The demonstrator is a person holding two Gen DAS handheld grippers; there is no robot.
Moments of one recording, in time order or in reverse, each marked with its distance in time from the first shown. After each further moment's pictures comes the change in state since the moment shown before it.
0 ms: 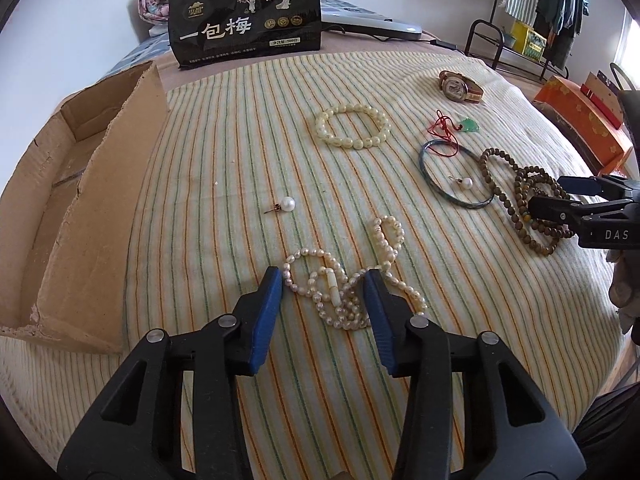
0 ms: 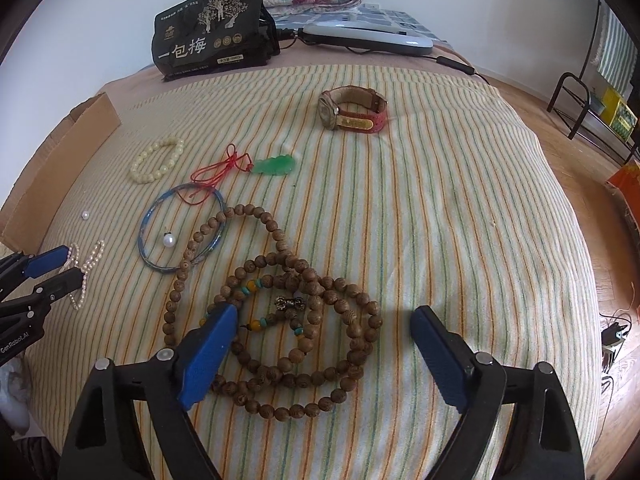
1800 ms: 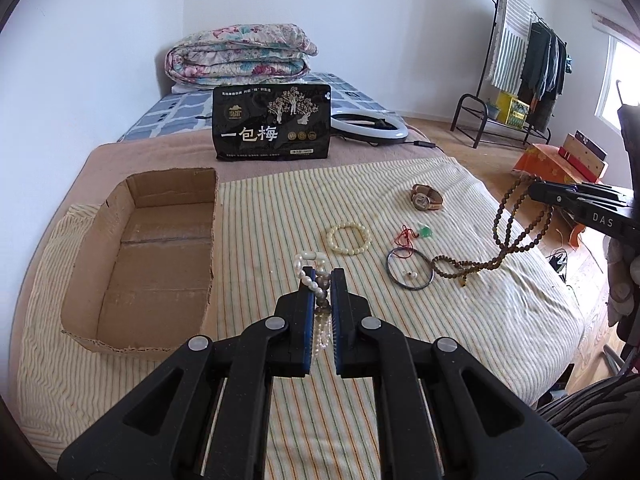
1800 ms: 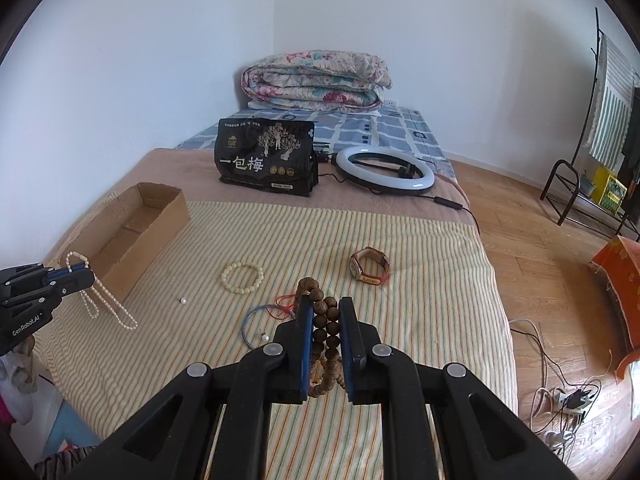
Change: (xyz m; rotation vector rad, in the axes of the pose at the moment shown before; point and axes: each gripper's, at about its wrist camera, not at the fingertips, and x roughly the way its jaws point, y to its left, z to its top) left arm -0.145 0.033 0.020 -0.062 -0.253 -0.051; right arm -0.163 0.042 0.040 -0.112 -0.304 -0.007
